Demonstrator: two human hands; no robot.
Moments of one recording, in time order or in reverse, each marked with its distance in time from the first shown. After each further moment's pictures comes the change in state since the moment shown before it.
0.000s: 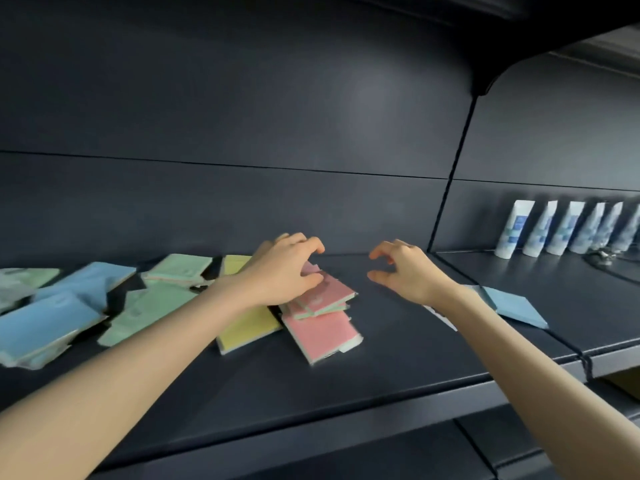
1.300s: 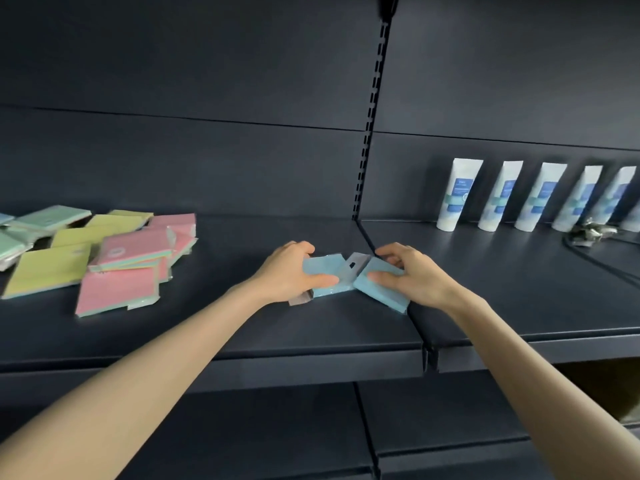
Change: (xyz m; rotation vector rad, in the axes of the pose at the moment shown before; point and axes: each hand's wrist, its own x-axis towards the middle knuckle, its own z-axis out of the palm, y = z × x) left_hand 0.116 0.212 0.150 -0.371 -0.094 -0.428; right_hand -0.035 0.274 -0.049 0.303 -0.186 0.010
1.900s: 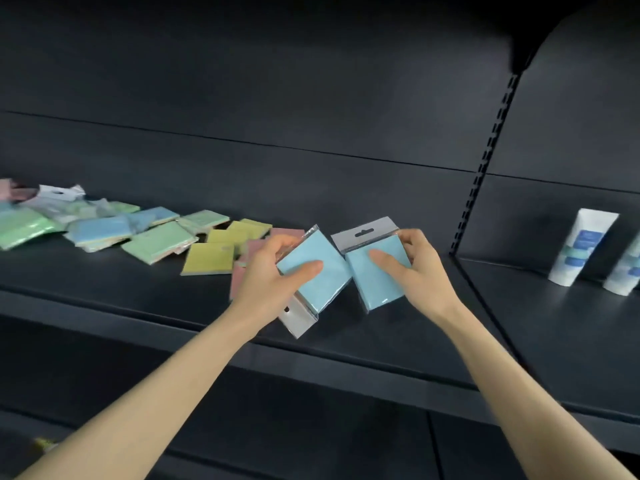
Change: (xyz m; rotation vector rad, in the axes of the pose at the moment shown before) left_hand -0.122 -0.056 -0.088 -0.594 0.603 -0.014; right_hand 0.008 -0.136 0.064 0.628 0.069 -0.297
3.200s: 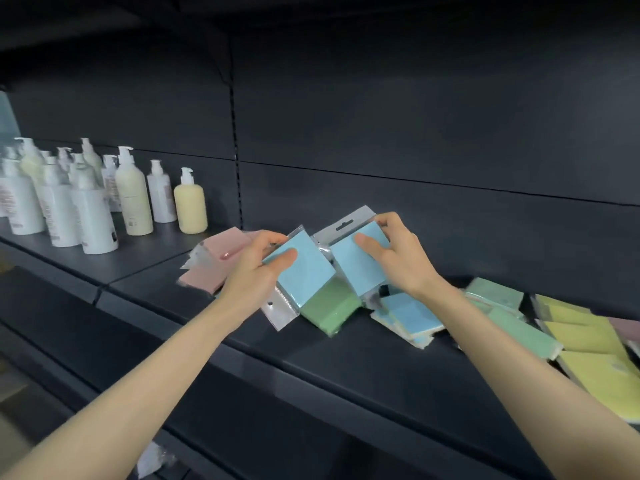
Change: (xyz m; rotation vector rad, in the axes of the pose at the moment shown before) left_hand 0.121 -0.127 -0.521 0.165 0.234 -0.065; right_hand 0.167 -0.163 0.525 -0.100 -0.251 -0.185
